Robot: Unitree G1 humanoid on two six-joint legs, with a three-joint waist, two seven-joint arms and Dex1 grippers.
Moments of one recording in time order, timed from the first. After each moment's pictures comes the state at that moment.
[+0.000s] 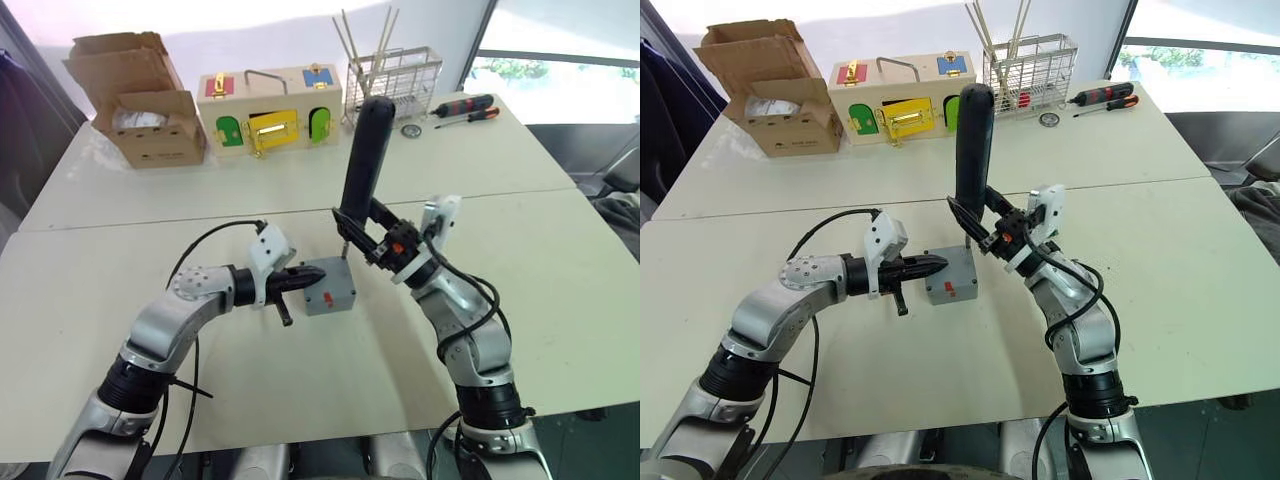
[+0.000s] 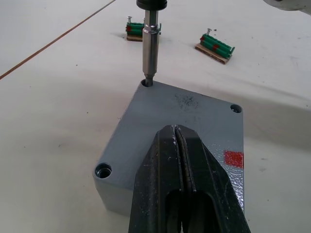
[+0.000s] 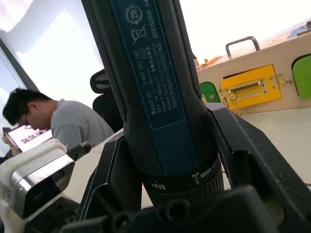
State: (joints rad) left arm -0.38 0.52 -0.22 -0.25 -0.42 0.61 -0.79; right arm -0.29 -0.16 0.06 -0.24 0.35 0.19 0.57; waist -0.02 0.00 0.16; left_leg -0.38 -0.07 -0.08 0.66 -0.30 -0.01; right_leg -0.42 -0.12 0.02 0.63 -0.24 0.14
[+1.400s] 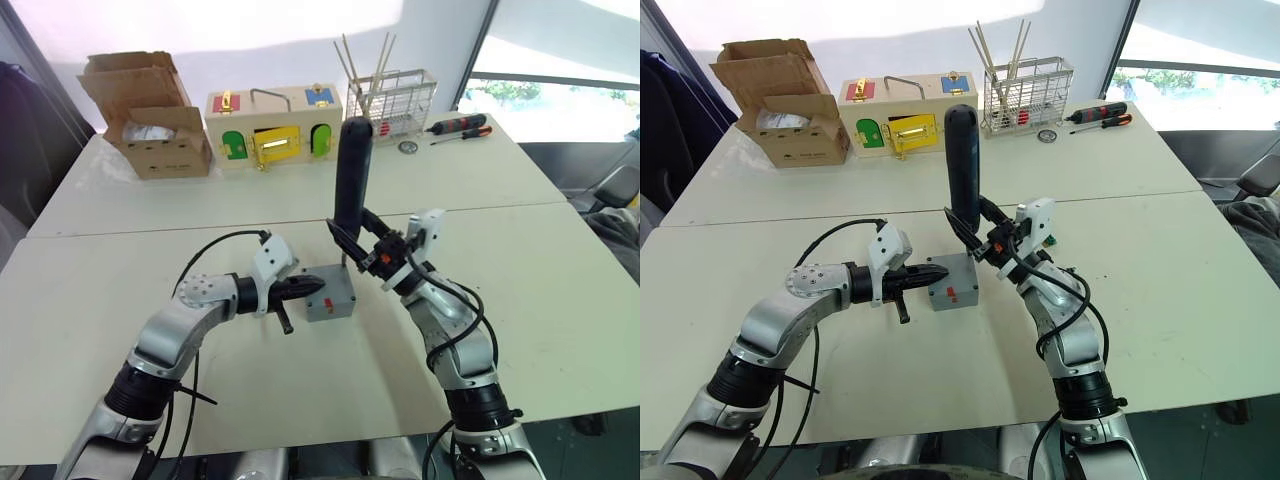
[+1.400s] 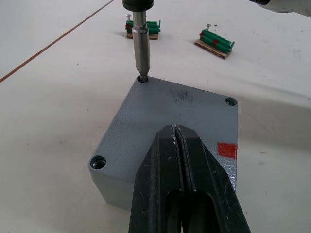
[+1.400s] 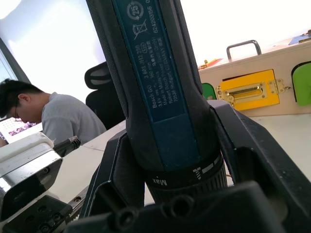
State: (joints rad) left arm -0.35 0.49 -0.23 -0.24 -0.34 0.60 -0.81; right arm -0.27 -0.14 0.10 -0.12 0.28 0.07 0.54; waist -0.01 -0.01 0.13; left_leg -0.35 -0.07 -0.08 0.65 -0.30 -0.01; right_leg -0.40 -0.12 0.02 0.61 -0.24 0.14
